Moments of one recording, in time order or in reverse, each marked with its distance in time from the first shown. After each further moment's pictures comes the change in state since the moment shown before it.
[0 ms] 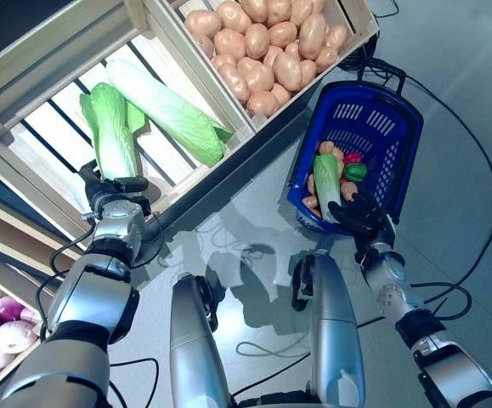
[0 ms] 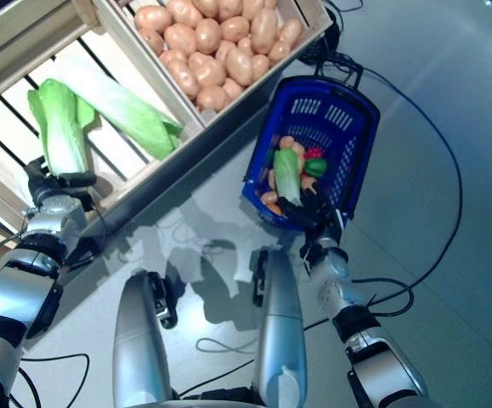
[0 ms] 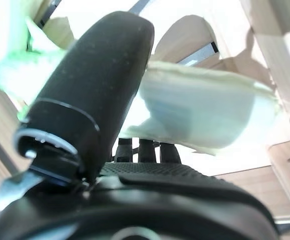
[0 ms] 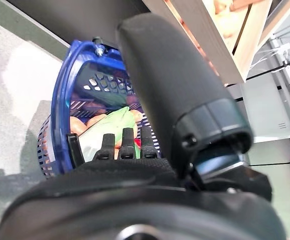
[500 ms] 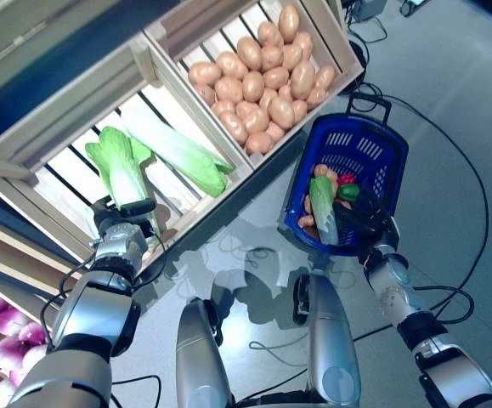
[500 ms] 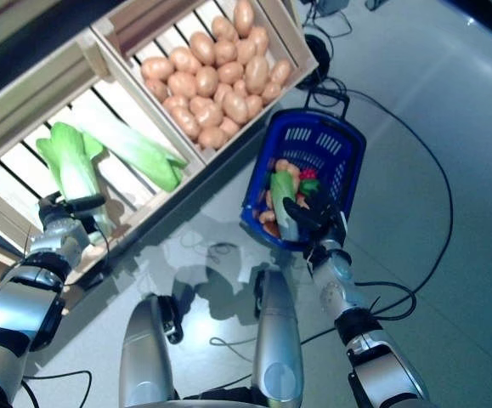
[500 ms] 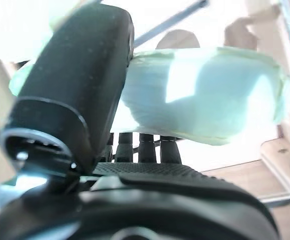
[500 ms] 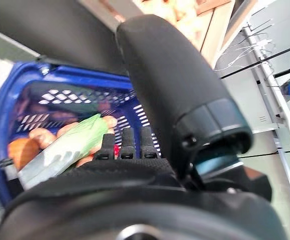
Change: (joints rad) left arm 0.190 -0.026 0.092 -0.081 -0.057 0.015 -0.052; right arm 0.073 0.005 -0.027 -0.053 -0.001 -0.007 0.001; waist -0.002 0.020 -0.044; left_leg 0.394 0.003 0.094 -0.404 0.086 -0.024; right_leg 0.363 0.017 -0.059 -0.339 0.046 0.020
